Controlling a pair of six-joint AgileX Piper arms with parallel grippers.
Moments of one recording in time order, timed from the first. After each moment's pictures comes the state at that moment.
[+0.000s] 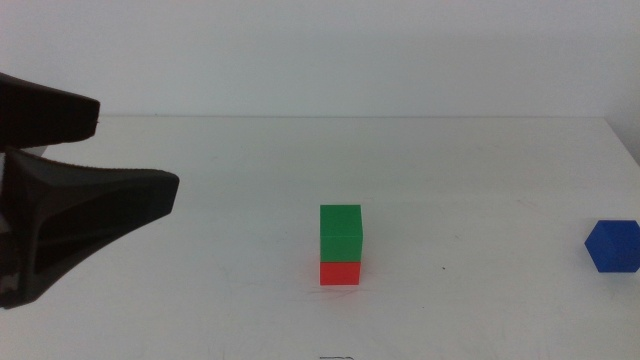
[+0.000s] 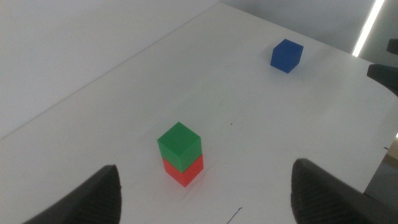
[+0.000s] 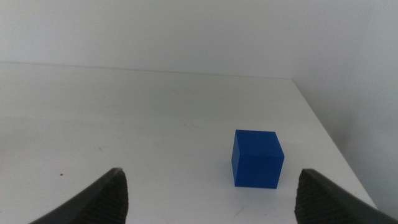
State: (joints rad) left arm -0.44 0.74 -1.08 -0.43 0.92 0.48; right arm 0.01 -0.01 0.03 -0.08 0.22 0.01
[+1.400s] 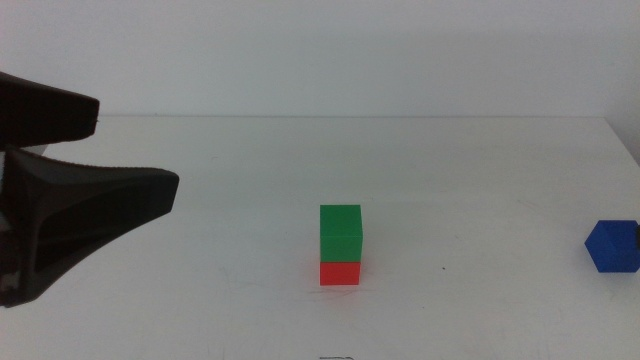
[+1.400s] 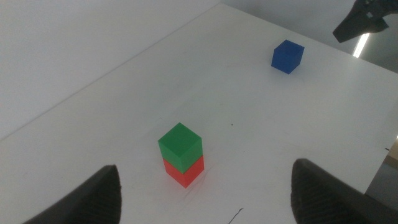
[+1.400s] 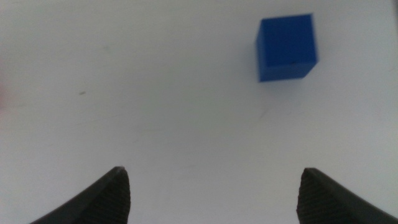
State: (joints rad) left arm -0.44 0.74 -1.08 -0.43 0.92 0.48; right arm 0.01 1.00 -0.87 0.04 0.95 0.09
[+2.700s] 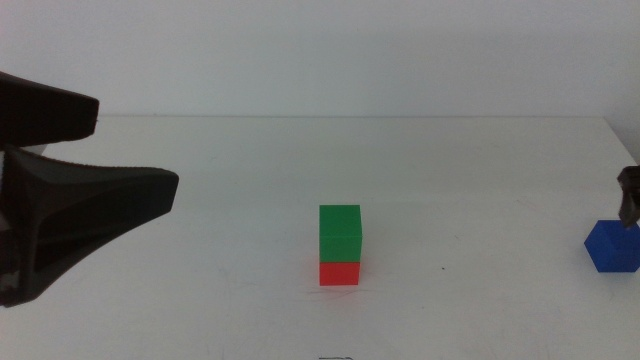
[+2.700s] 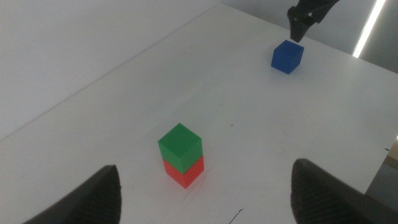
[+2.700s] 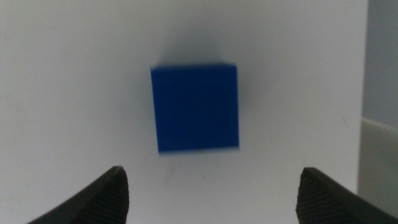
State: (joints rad) left arm -0.44 0.74 -1.08 -0.43 0.92 0.48; right arm -0.15 1.72 -1.31 -0.07 1.07 -0.09
